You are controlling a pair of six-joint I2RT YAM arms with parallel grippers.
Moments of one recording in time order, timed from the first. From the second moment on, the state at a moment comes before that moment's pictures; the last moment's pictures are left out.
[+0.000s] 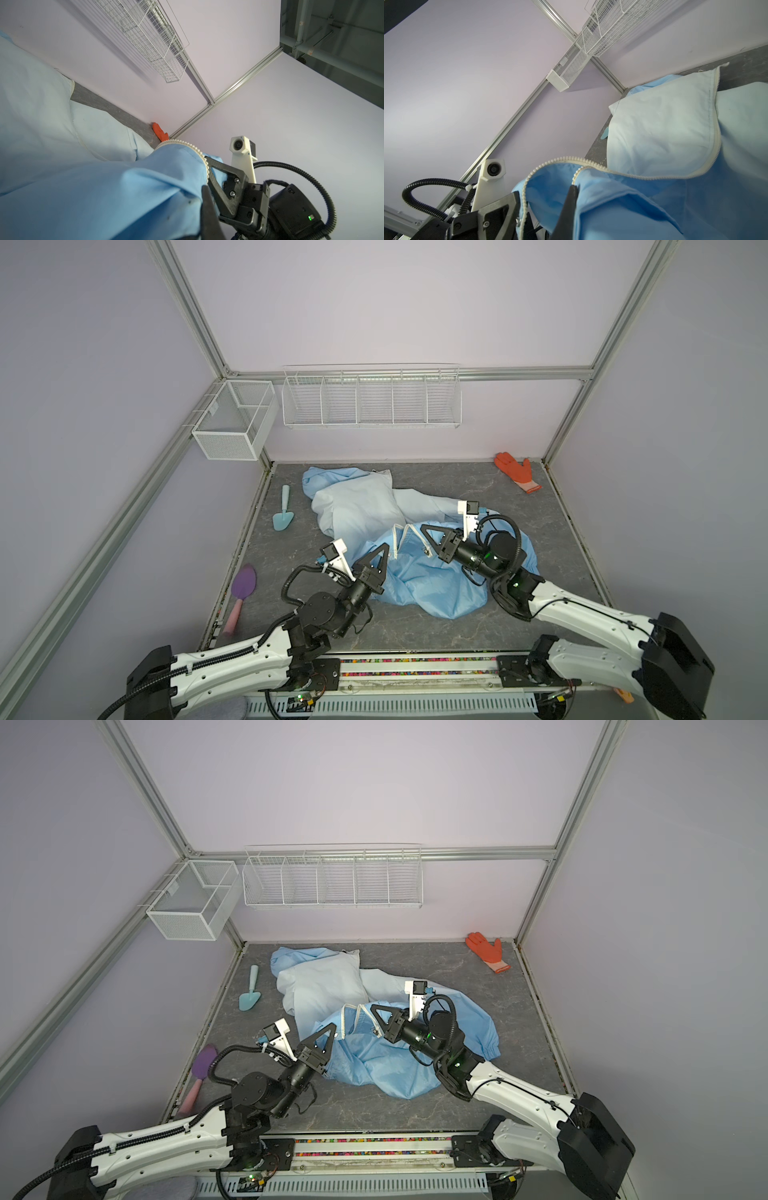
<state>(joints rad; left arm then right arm) -1.20 0.75 0.31 0.67 -0.54 -0.80 0.79 1.13 0.58 0.62 -0.22 0.84</state>
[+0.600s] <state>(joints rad) -1.17 1.03 0.45 0.81 -0.31 -0.76 0.79 1.16 0.66 0.59 -0.20 0.84</state>
